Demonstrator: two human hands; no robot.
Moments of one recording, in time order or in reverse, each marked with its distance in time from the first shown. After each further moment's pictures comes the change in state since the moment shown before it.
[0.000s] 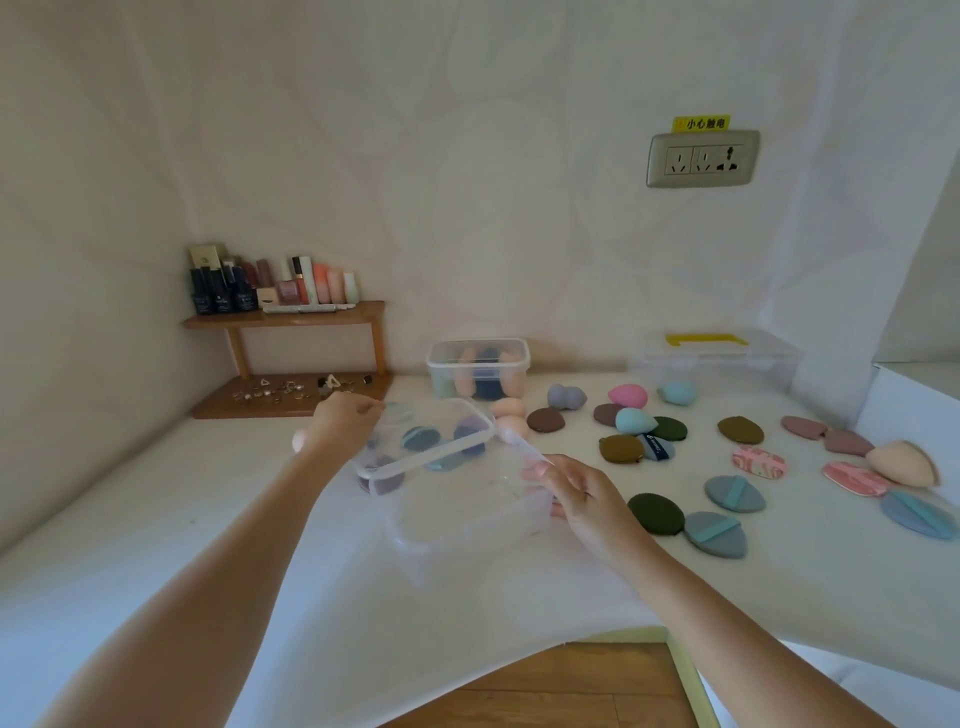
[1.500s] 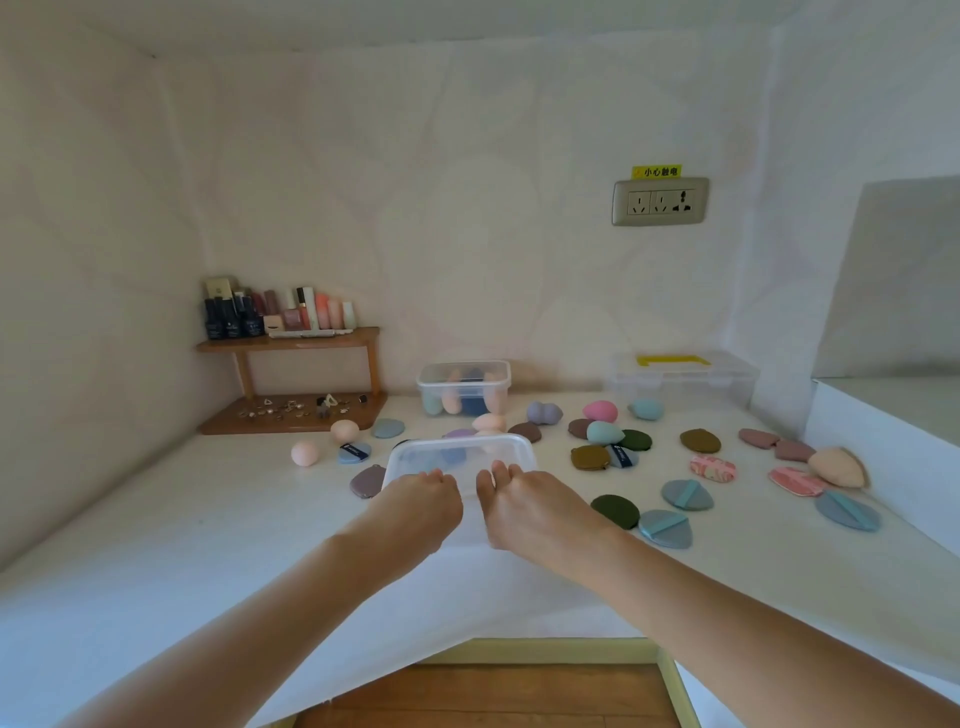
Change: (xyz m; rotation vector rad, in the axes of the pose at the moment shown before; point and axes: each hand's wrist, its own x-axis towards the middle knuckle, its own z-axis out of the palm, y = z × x) left_hand -0.167 0.098 0.006 1.175 -0.293 0.667; right_hand -0.026 -0.050 0.008 -1.790 0.091 -0.939
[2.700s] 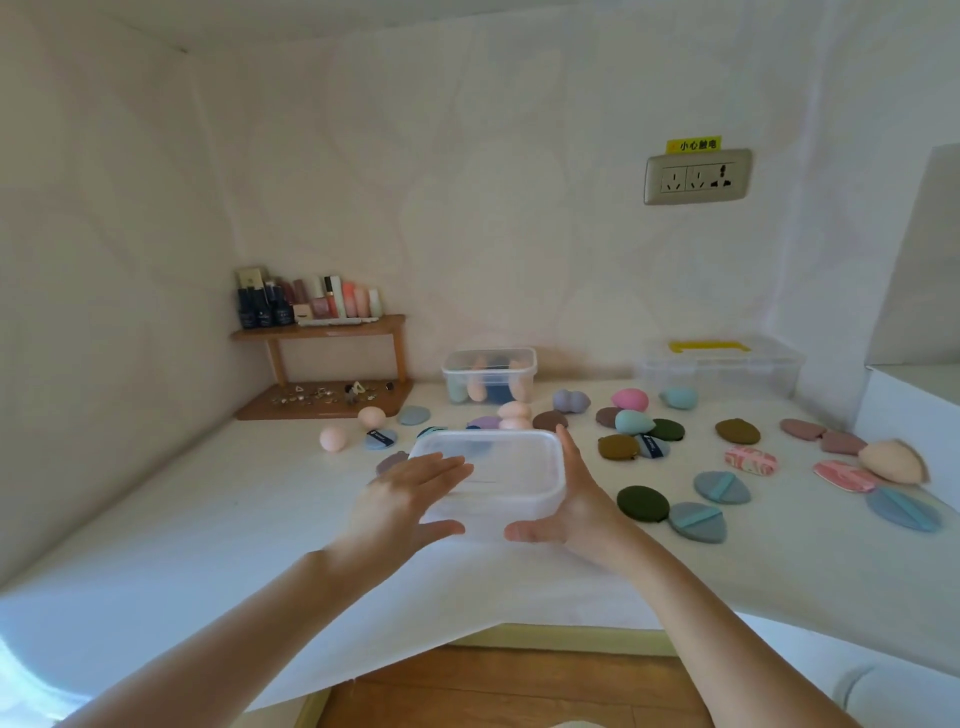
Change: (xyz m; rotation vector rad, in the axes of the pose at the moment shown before) left_hand -0.018 -0.022 0.070 -0.594 0.637 0.037; right_hand -0.023 -0.003 0.029 1.789 -0.052 0.602
